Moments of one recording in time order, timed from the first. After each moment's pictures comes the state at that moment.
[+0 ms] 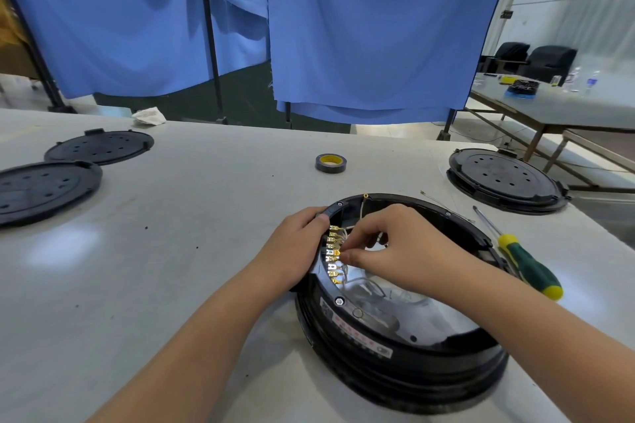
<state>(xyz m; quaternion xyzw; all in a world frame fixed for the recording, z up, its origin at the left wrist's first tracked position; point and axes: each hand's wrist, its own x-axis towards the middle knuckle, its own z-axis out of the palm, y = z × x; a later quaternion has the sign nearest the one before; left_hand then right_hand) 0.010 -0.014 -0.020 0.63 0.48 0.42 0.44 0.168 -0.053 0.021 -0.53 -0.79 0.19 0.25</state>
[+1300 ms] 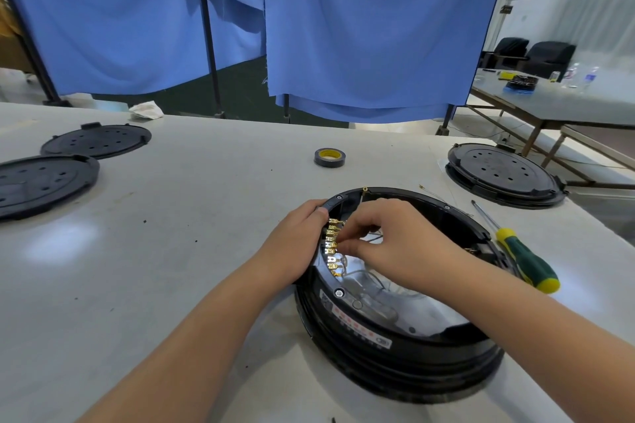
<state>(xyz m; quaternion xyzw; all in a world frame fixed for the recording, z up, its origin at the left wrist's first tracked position) 0.012 -0.013 -0.021 0.63 0.50 0.40 0.44 0.162 -0.057 0.022 -0.53 -0.79 0.17 0.26</state>
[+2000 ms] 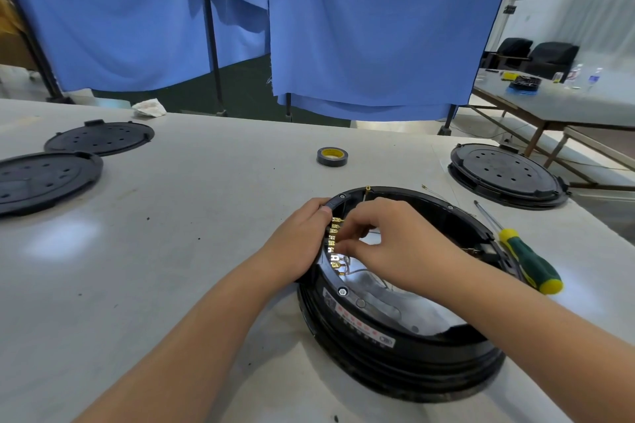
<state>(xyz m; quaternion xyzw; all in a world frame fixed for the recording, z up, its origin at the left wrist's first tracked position) 0.011 -0.013 -0.020 0.64 0.49 0.39 0.45 0.158 -0.059 0.021 -0.51 -0.81 0.13 0.25</state>
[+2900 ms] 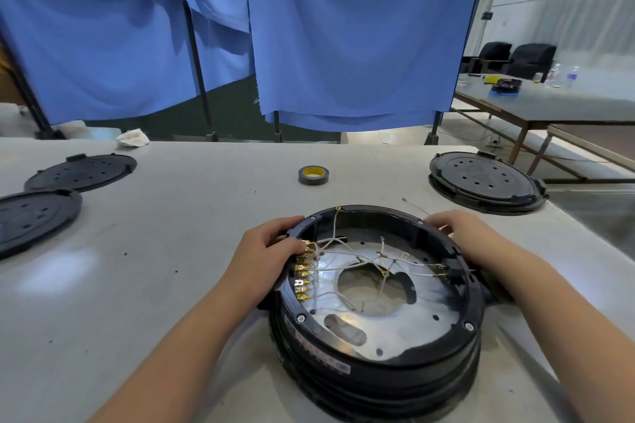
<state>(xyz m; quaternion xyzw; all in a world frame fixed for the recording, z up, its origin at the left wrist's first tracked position) 0.005 -0.020 -0.011 0.57 0.49 0.45 0.48 0.308 0.000 -0.011 -0.70 -0.66 0.20 0.22</state>
